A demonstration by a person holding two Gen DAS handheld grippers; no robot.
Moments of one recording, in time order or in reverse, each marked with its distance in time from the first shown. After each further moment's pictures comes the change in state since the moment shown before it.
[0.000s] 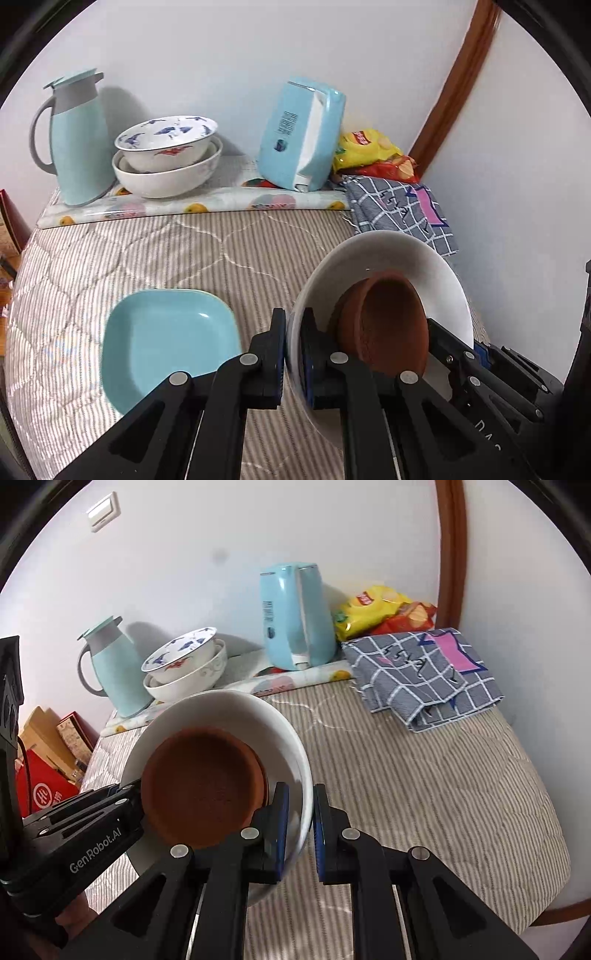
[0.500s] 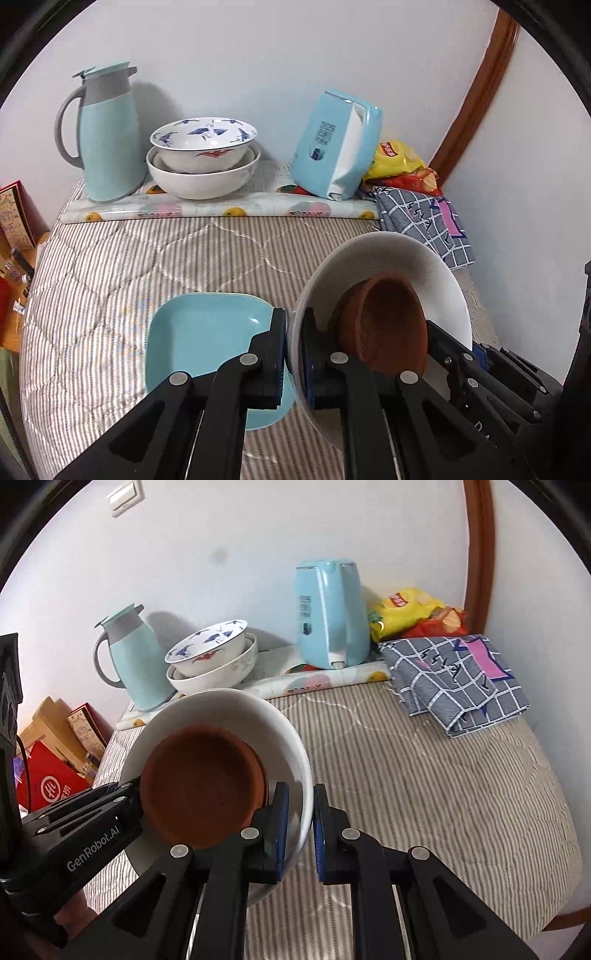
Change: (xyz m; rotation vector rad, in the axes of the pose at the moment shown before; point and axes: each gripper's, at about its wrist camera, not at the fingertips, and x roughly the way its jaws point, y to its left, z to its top) left arm -0.011 0.044 0.004 -0.034 -0.014 0.038; right arm 0.013 0.043 0.001 -0.035 0.009 0.039
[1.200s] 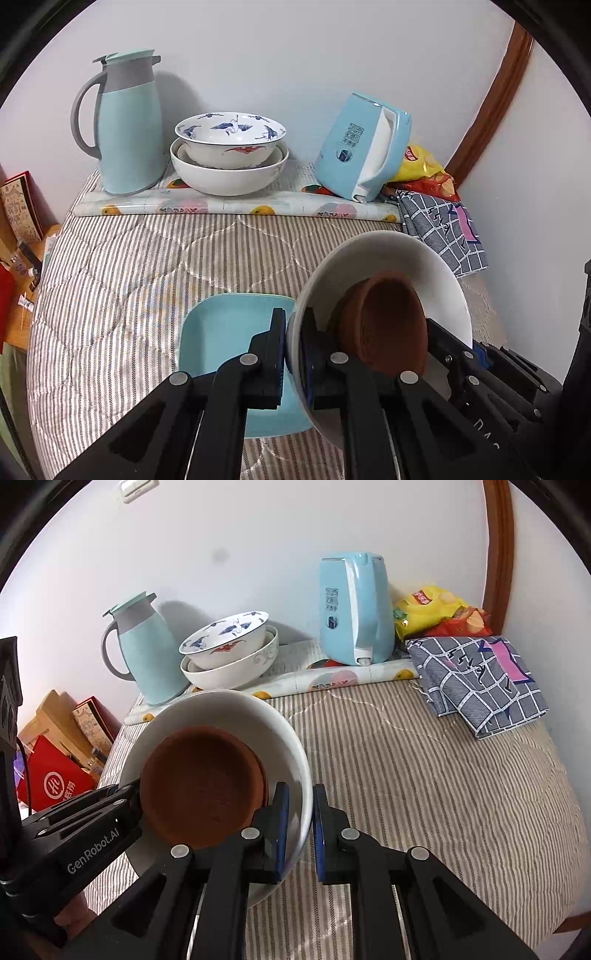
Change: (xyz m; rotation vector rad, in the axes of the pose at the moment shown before) left arm 0.003 0.033 0.004 -0.027 0.009 0.017; right arm 0.020 0.029 0.002 -0.017 0.014 0.020
